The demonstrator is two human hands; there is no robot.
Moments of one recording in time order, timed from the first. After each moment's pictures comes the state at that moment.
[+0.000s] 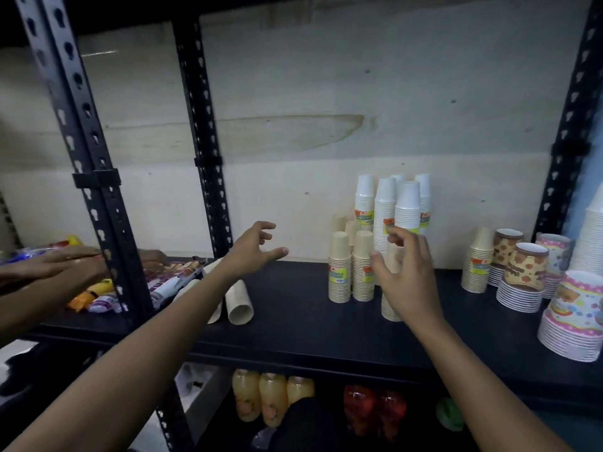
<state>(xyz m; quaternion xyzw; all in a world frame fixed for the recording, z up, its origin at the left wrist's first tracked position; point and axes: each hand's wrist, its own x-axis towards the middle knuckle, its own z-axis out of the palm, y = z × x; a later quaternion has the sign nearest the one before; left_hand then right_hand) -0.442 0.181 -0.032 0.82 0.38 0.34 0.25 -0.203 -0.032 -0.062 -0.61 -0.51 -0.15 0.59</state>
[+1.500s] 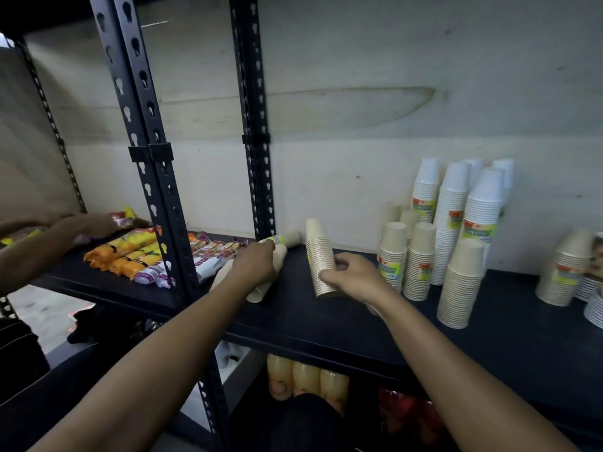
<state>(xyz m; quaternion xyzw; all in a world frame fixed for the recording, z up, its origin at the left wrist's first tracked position) -0.501 0.205 -0.069 0.80 0.58 0.13 0.01 -0.304 0.081 -0.076 -0.67 -0.55 0.26 0.42</state>
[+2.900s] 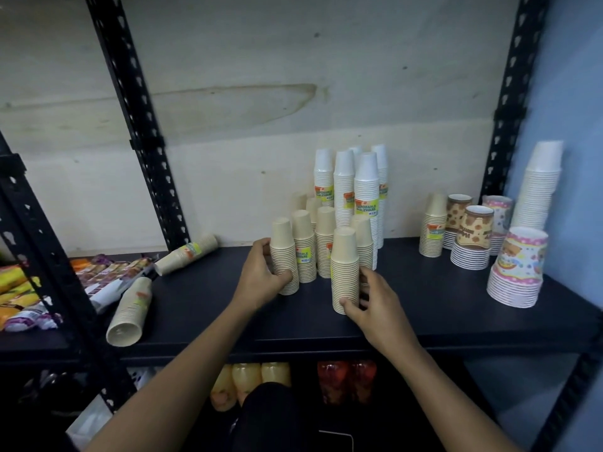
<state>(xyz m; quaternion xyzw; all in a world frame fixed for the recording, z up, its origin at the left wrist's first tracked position) -0.366 0.129 -0.116 0.80 0.33 0.39 0.32 -0.196 -0.060 -0.161 -0.70 -0.50 0.02 0.50</state>
